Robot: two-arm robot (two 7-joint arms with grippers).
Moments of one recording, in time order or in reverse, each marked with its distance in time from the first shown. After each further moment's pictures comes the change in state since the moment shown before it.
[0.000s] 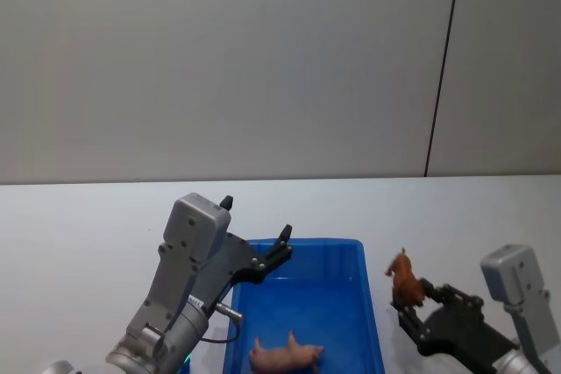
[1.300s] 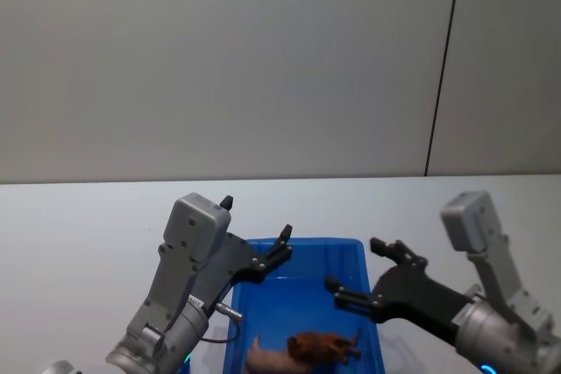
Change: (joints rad) left arm 0.000 0.000 0.000 0.000 0.000 0.000 0.000; right arm 0.143 -0.061 -0.019 0.027 0.030 0.082 0.226
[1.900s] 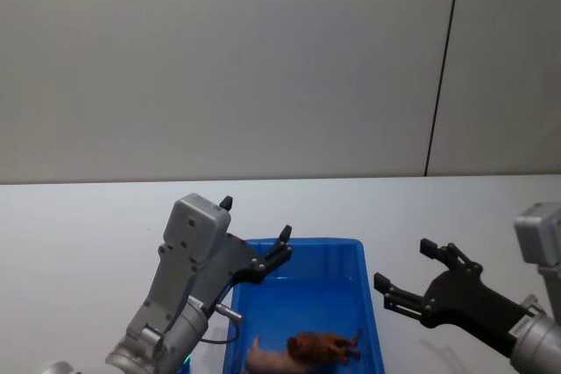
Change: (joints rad) left arm 0.002 0.000 -0.001 0.000 0.002 0.001 0.001; right arm -0.100 0.110 0.069 -0.070 0.118 -0.079 -0.032
